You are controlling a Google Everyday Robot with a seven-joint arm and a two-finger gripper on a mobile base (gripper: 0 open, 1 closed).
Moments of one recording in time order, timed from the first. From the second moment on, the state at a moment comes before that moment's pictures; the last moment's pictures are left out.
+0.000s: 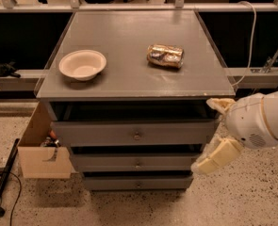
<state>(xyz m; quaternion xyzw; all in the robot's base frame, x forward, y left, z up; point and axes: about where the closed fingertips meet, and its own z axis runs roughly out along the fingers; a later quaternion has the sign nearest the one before) 0.412 -0.149 0.849 -0.53 0.77 0.15 0.32</state>
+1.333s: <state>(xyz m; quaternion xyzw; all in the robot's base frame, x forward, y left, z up) 0.477 -0.137 0.686 -0.48 0.82 0.16 0.27</state>
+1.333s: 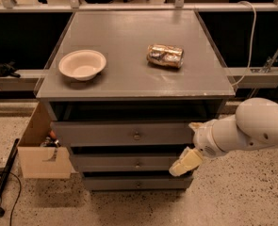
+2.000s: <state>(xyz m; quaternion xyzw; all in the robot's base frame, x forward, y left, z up) 0.472 -0.133 0.682 -0.47 0.81 0.17 0.30</state>
